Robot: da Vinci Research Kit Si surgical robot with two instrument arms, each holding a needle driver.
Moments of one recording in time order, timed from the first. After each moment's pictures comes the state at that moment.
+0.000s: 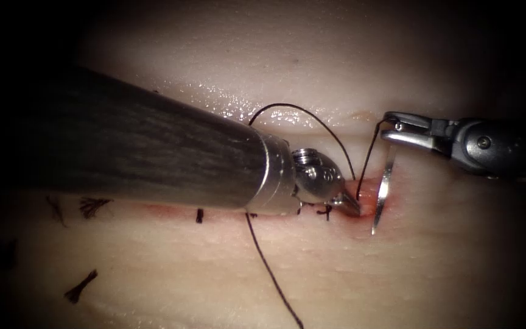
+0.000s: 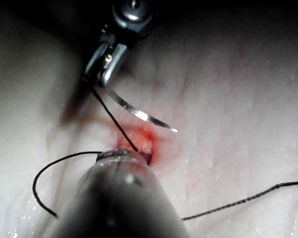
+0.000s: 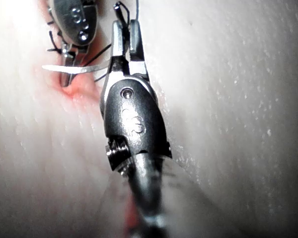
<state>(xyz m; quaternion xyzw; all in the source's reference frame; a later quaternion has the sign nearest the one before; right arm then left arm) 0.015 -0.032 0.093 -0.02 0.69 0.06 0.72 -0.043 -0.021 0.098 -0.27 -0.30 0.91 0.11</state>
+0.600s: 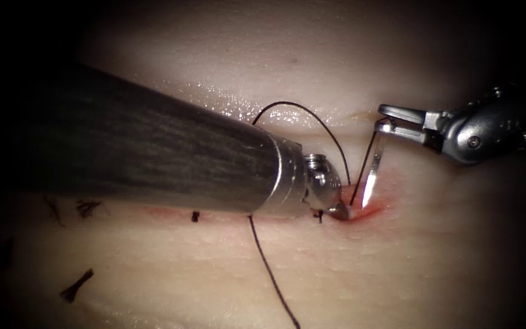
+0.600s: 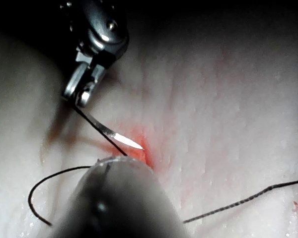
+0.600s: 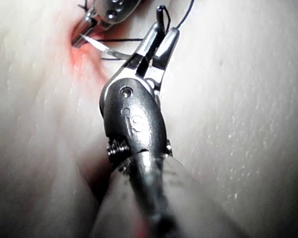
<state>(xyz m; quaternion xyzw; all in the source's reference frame) 0.015 -0.032 0.095 -0.06 0.72 -0.01 0.69 -0.043 -0.023 0.097 -0.20 -0.31 0.93 0.07</state>
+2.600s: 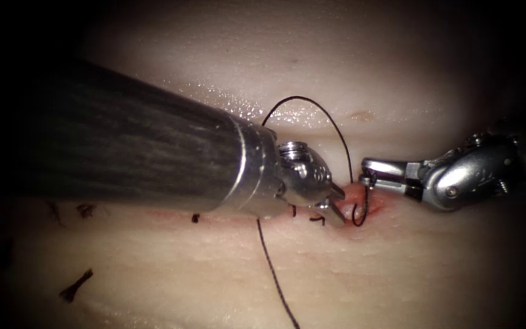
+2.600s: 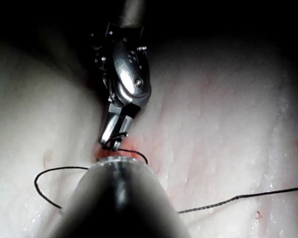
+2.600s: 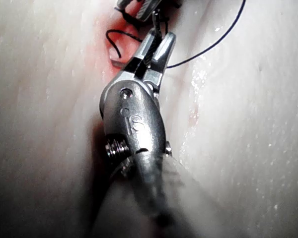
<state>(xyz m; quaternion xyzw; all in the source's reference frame) 0.015 -0.036 0.099 -0.05 0.68 -0.05 0.73 -0.041 -0.021 0.087 -0.27 -0.23 0.93 0.12</state>
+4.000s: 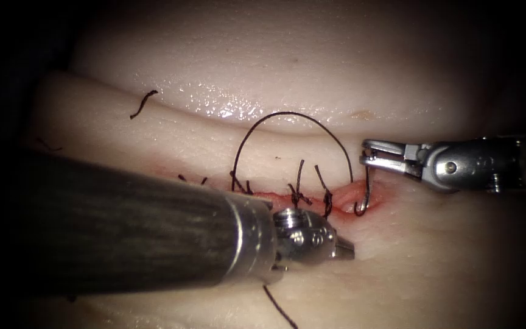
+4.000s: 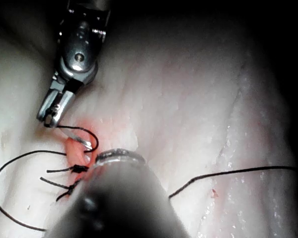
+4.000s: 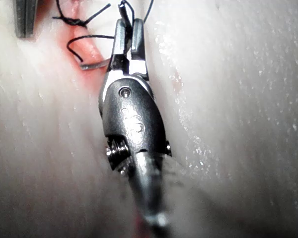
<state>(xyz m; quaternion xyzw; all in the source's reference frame) 0.015 -0.032 0.100 -0.01 0.67 0.10 0.74 -0.043 -0.028 0.089 -0.32 -0.23 0.91 0.13</state>
